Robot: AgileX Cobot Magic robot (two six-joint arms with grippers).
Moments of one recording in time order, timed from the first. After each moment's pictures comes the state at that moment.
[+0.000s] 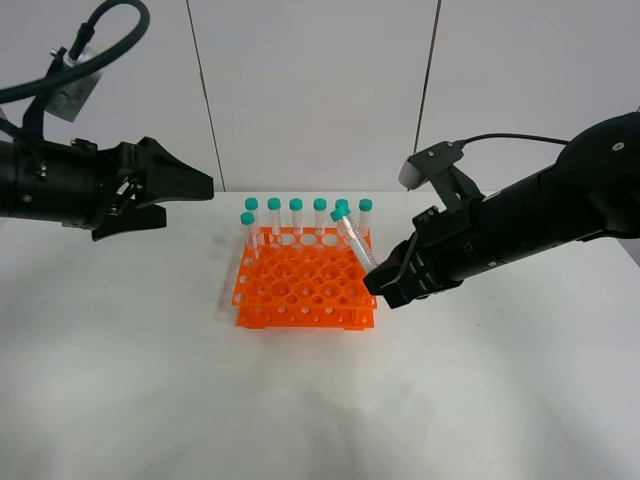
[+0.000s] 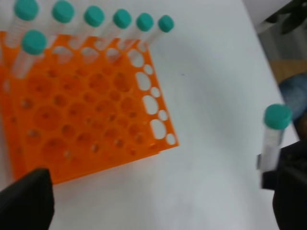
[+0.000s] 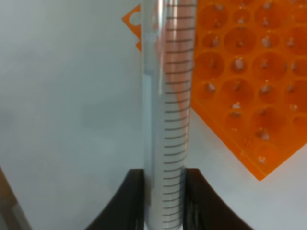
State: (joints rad) left arm -0.07 1.32 -0.82 -1.21 0.70 0.84; right arm 0.38 1.49 -0.87 0.82 0.58 -1.06
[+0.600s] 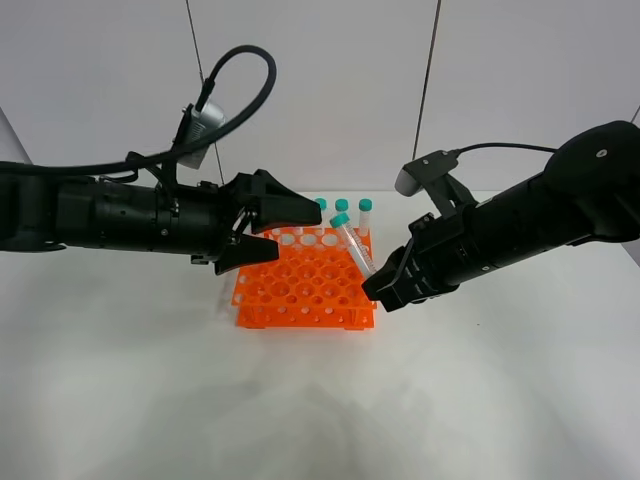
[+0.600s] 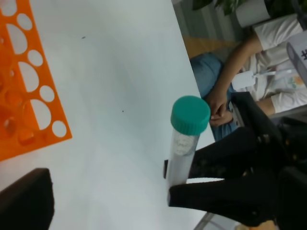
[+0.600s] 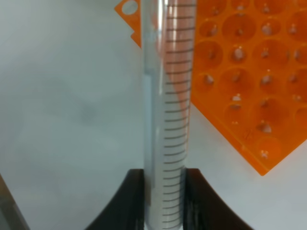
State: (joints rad) left arm -0.34 1.61 -0.83 -1.72 0.68 1.16; right arm 0.38 1.52 -0.87 0.83 0.58 -1.06
